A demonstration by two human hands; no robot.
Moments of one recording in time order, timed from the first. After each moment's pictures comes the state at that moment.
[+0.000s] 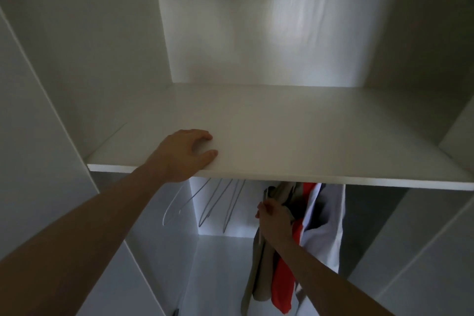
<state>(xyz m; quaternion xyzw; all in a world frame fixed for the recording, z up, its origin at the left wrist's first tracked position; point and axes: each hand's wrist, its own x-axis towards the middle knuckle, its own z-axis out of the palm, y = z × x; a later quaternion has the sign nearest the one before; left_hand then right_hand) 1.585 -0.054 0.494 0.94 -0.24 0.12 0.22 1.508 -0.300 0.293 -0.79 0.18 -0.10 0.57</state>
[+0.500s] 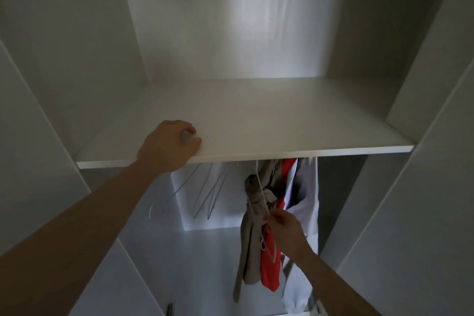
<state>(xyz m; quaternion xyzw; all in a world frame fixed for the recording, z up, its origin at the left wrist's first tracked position) 1.571 -0.053 0.495 0.92 -0.23 0.17 0.27 1.381 -0.312 0.326 -0.80 0.19 -0.06 0.56</state>
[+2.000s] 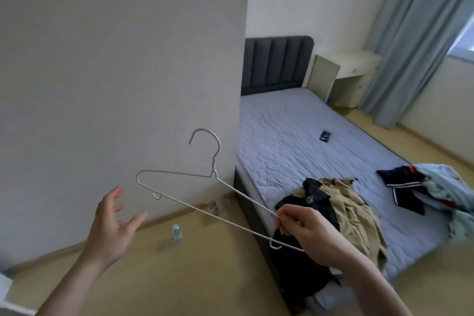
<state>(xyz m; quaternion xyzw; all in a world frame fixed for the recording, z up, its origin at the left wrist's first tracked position) 0.641 -0.220 0.297 0.49 -0.69 -0.41 0.34 0.308 0.059 0.388 -0.51 0.76 -0.33 0.25</state>
